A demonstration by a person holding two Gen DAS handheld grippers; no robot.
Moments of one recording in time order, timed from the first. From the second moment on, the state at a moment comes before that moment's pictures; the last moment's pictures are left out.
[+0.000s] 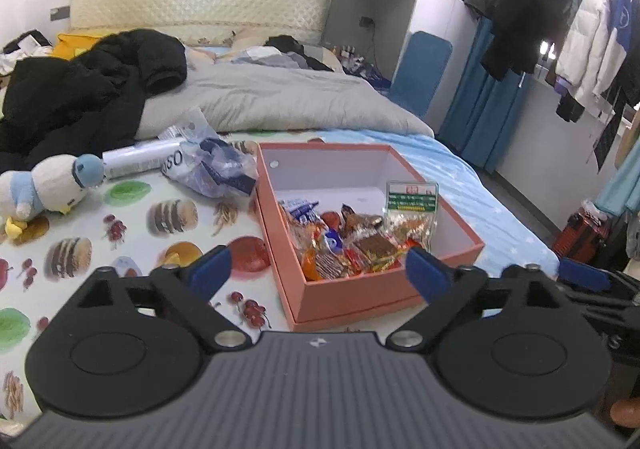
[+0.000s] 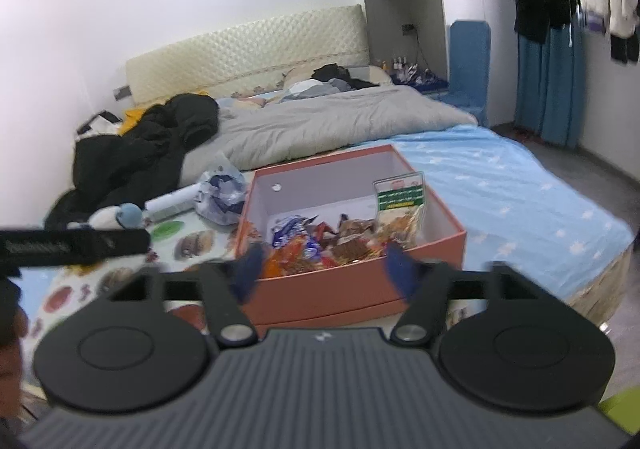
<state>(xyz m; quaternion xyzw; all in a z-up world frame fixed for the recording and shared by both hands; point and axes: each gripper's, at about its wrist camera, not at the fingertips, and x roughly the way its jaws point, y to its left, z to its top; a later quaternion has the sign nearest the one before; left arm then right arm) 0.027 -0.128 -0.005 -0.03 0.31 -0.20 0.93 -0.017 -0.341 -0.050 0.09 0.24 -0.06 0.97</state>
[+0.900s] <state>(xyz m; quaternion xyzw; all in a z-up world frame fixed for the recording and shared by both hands) 0.025 -0.129 0.010 0.01 0.31 -0.19 0.93 -0.017 -0.344 -0.043 0.11 0.23 -0.07 0.97</state>
